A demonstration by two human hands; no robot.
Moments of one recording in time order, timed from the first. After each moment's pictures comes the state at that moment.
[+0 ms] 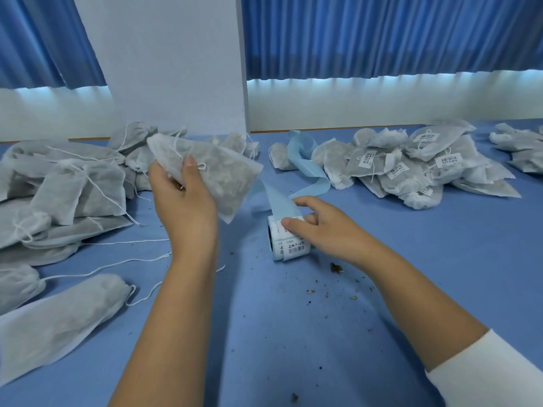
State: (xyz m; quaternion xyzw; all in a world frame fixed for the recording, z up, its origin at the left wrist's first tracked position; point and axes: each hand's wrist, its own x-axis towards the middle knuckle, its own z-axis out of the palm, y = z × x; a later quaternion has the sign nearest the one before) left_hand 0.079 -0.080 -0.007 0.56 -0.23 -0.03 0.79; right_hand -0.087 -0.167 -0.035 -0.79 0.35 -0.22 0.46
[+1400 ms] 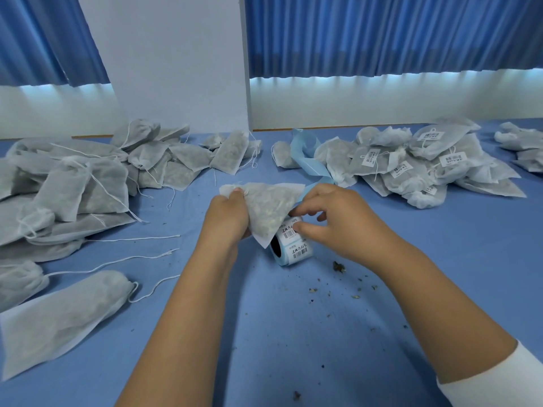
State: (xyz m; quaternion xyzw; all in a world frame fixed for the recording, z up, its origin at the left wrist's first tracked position) left_hand 0.068 -0.094 -0.018 0.72 -0.23 -0.28 0.59; right_hand -0.097 -0.155 -0.011 -0.90 0.30 -0.25 0.18
